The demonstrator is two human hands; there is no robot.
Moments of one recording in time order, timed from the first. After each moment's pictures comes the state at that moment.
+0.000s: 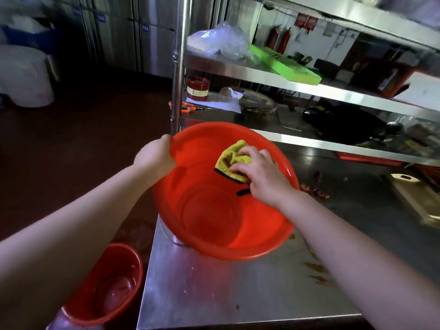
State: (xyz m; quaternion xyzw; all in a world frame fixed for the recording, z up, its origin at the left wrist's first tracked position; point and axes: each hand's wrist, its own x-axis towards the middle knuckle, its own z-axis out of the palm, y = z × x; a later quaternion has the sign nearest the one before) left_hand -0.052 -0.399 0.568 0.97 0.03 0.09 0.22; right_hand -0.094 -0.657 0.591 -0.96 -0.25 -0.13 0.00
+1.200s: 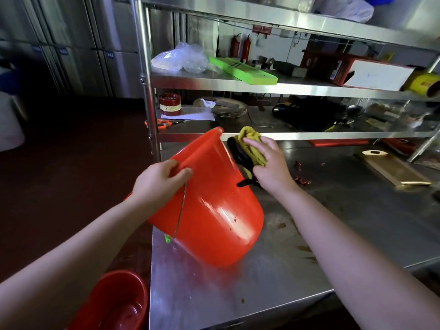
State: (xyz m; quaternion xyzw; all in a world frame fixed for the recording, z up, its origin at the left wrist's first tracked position) left_hand -0.133 -0.433 0.602 0.92 -0.11 0.09 0.37; right_hand -0.135 -0.686 0.612 -0.89 -0.02 -0.18 0.42
